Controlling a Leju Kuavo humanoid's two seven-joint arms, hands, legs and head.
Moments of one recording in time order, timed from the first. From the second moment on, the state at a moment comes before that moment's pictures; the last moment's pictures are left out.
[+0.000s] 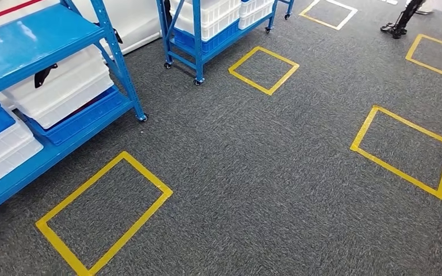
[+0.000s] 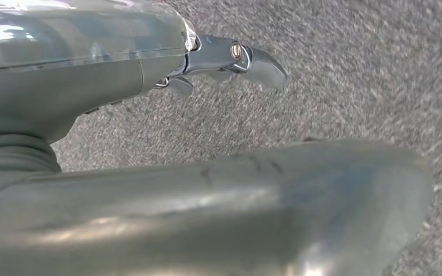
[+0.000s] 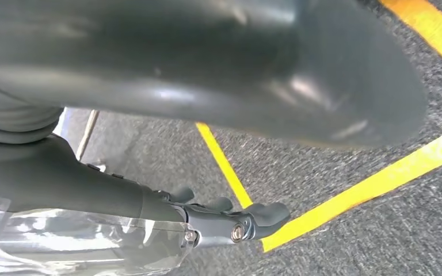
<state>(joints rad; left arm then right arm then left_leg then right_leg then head) -0.01 -0.03 0.51 -0.19 -0.63 0.12 -0.26 0.00 -0.02 -0.28 -0.17 0.34 -0.23 0.01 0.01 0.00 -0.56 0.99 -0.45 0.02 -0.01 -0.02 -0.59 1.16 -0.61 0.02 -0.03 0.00</state>
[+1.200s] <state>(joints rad) -0.01 -0.03 0.51 -0.19 -0.63 0.12 -0.27 0.01 -0.02 -0.27 -0.17 0.34 -0.23 0.01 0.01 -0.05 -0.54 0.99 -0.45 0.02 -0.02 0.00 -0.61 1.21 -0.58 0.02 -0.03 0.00</state>
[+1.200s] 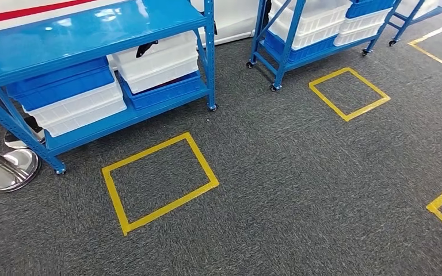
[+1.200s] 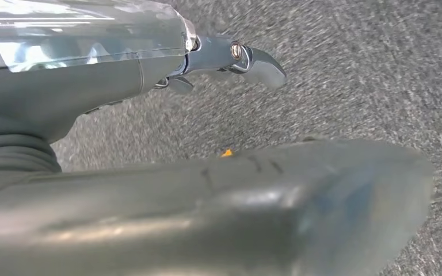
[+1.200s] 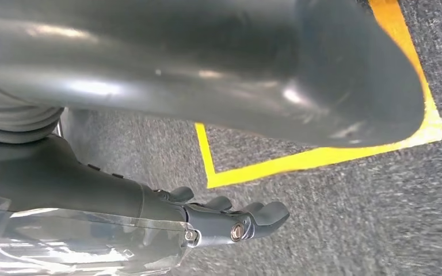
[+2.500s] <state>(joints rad) -0.01 -0.04 0.53 -0.19 -0.61 0.11 -0.28 0.01 -0.01 -0.27 -0.17 0.33 -0.24 0.01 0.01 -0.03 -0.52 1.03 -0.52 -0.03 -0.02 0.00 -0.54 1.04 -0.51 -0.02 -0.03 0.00</state>
